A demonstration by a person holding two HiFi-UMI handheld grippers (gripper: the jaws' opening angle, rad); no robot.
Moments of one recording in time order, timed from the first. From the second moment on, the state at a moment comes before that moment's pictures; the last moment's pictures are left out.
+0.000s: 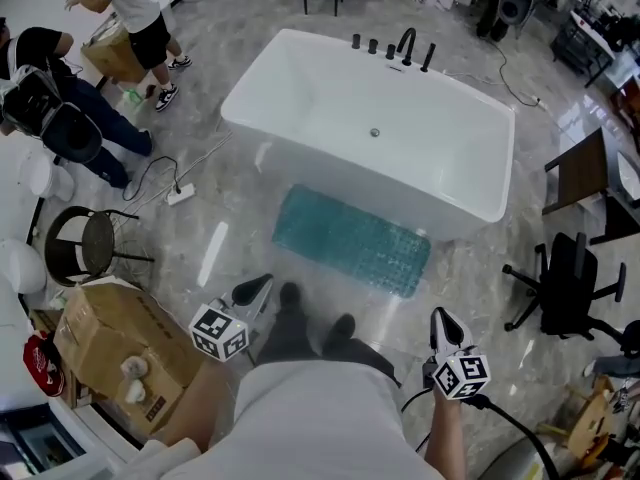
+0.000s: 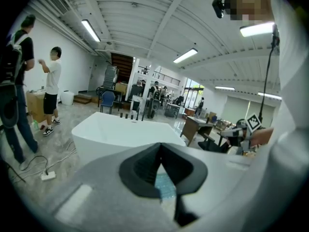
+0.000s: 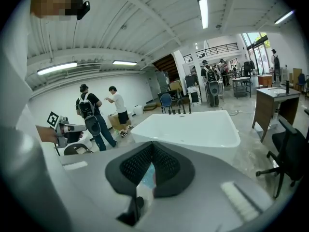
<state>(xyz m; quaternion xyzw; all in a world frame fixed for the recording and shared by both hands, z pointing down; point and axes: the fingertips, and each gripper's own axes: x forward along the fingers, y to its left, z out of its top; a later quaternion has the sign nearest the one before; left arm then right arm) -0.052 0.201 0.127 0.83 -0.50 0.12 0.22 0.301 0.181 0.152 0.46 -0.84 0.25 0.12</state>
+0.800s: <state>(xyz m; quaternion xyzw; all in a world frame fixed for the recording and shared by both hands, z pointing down) -0.215 0.079 0.153 0.87 -0.43 0.12 0.20 0.131 0.135 0.155 0.55 -0.79 0.26 0.09</state>
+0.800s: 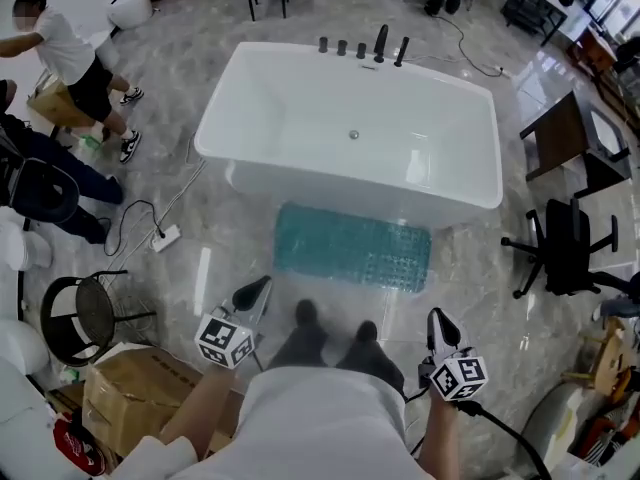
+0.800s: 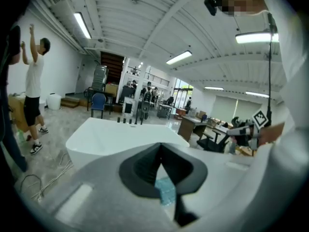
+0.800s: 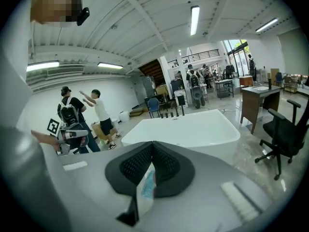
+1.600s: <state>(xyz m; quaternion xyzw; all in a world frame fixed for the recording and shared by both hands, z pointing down) -0.166 -0.020 0.240 0.87 -0.40 0.12 0.27 0.157 0.054 0.245 0.55 -0.77 0.28 0.15</state>
